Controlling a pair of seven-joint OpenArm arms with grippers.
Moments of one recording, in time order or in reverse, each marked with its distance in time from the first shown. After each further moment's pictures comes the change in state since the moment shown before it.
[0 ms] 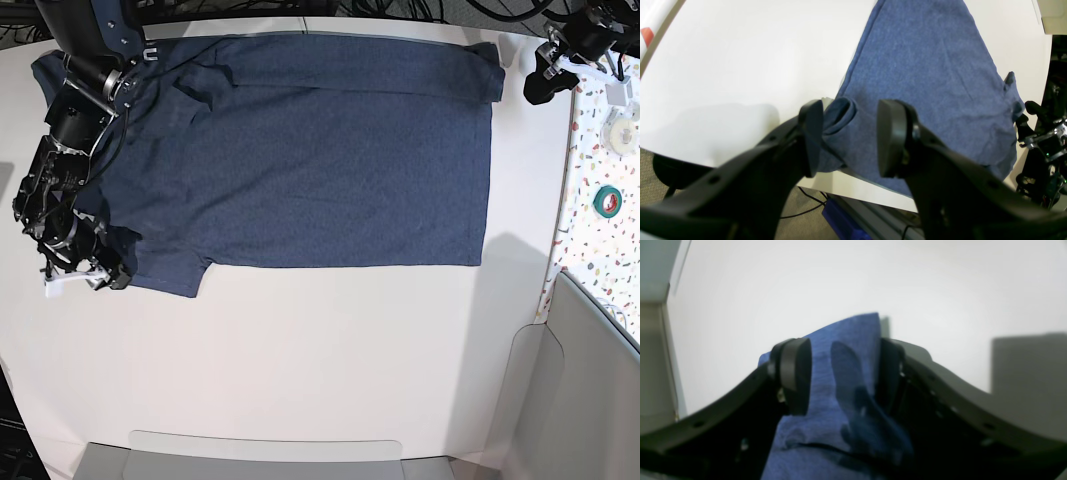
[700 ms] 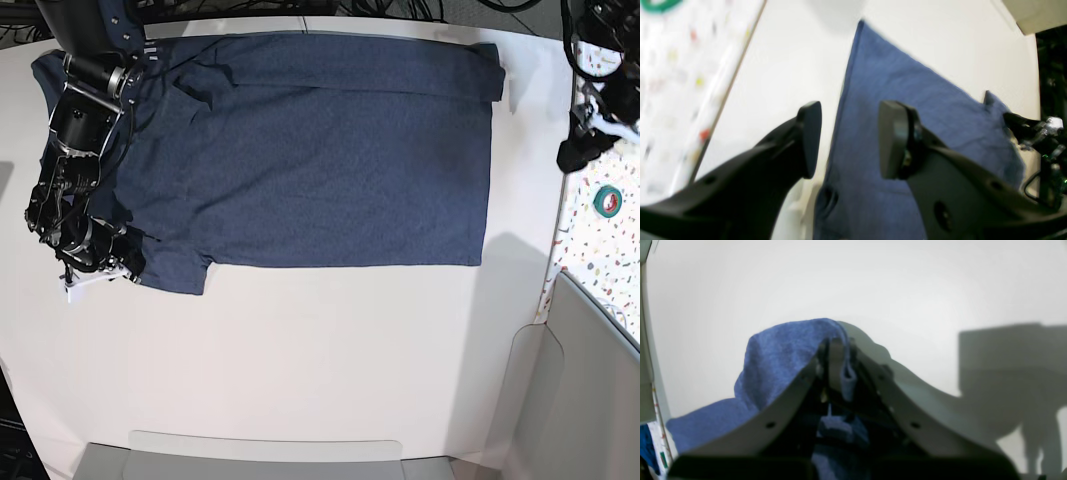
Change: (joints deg) left arm -16.4 -10.7 0.1 -1.8 -0.4 -0.2 4.6; right arm -0.3 0.0 -5.7 0.0 -0.4 0.0 -1.0
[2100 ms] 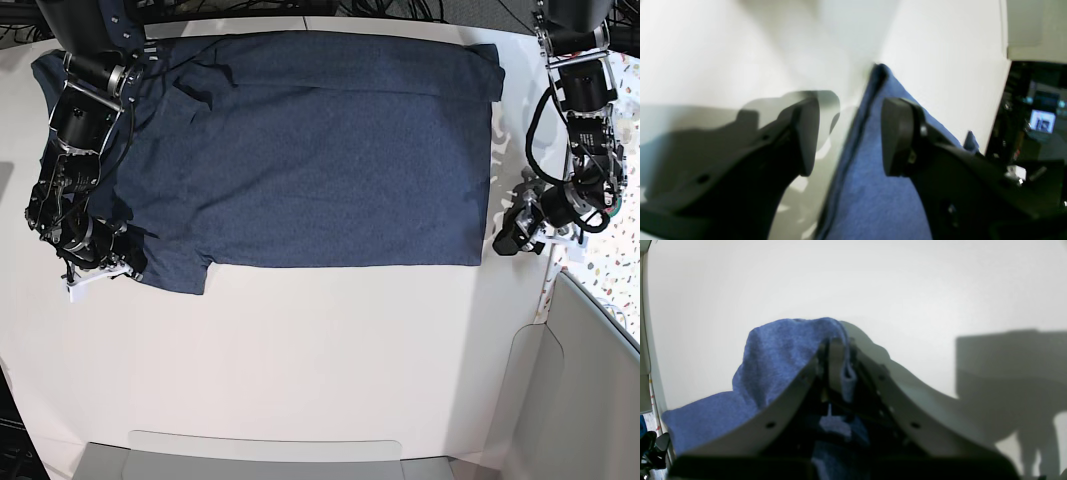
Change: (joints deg) left arm -30.8 -8.7 42.2 -57.9 -0.5 -0.5 -24.4; right arm -0.4 -0.1 0.0 0.0 0.2 2.6 -0.1
